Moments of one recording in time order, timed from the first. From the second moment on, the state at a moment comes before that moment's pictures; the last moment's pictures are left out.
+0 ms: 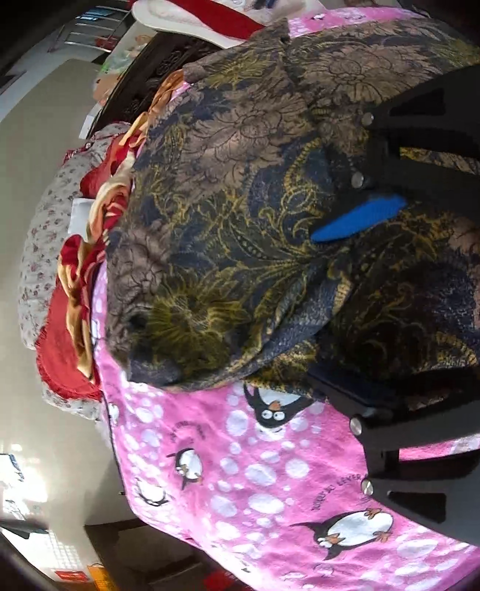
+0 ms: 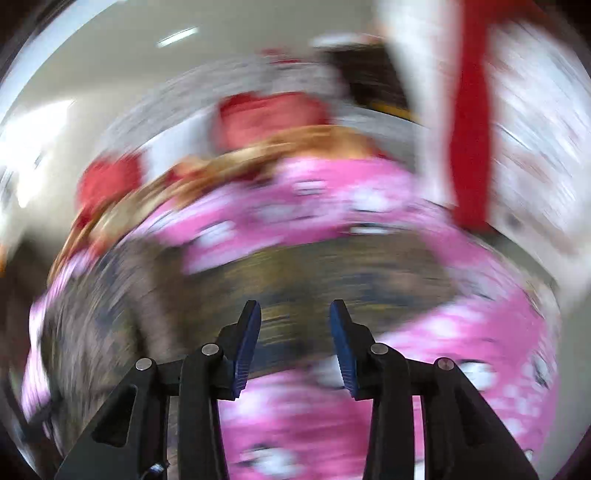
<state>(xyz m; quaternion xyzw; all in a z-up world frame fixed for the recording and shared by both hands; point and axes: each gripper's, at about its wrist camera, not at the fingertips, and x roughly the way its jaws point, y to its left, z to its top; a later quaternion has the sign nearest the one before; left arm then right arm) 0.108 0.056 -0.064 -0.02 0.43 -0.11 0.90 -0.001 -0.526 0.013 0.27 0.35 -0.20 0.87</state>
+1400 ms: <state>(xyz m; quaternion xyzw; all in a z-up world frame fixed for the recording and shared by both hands) 0.098 0.039 -0.009 -0.03 0.39 -0.14 0.91 0.068 -0.366 0.124 0.13 0.24 0.07 0.96</state>
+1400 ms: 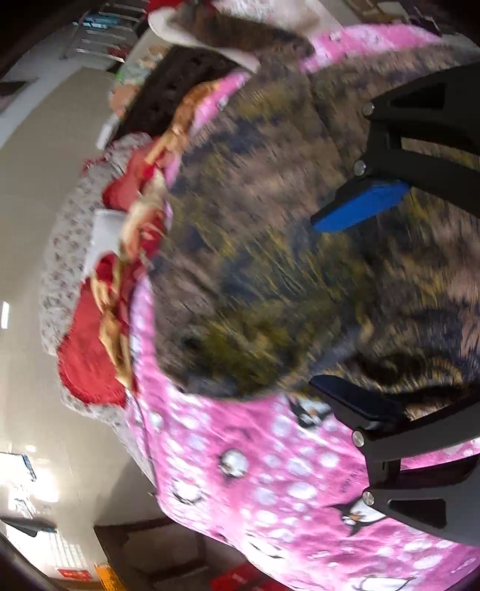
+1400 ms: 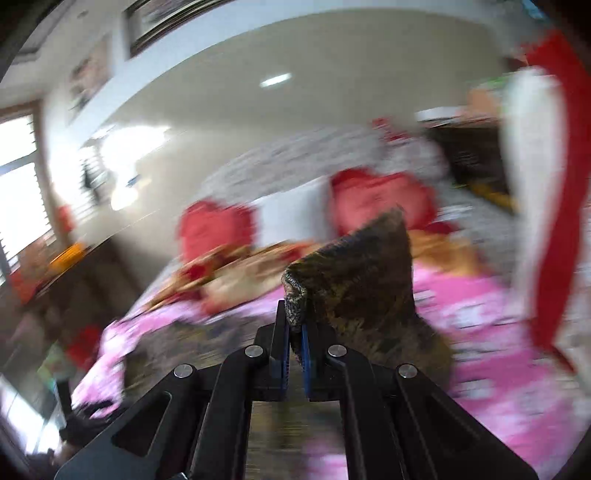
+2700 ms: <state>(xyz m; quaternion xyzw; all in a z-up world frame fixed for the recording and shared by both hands) 0.156 -0.090 -0.036 -0.12 0.49 -0.29 0.81 0.006 -0.236 -0.036 0.03 0.39 0.10 0.92</state>
